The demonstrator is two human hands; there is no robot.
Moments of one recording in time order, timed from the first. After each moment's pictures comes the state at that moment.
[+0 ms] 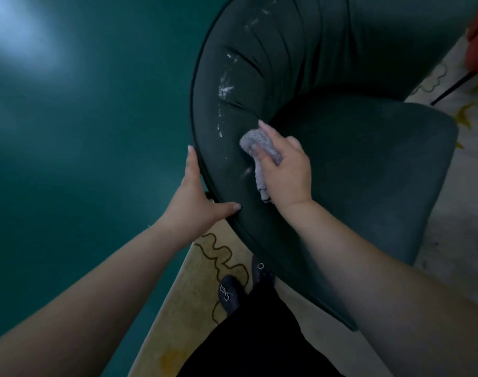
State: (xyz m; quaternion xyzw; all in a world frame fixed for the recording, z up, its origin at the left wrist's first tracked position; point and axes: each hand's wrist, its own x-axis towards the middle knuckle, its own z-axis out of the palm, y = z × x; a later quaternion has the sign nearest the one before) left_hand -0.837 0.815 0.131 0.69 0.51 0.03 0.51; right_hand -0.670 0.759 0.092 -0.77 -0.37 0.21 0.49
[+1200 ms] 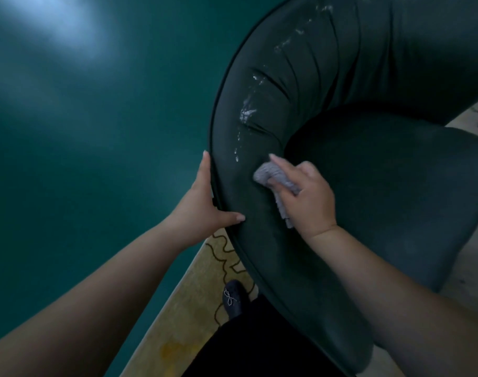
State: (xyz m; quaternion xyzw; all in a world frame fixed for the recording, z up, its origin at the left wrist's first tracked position) left_hand -0.827 0.846 0.134 0.68 0.52 0.02 0.52; right_hand -0.639 0.761 0.087 -0.74 -0.48 0.21 0.42
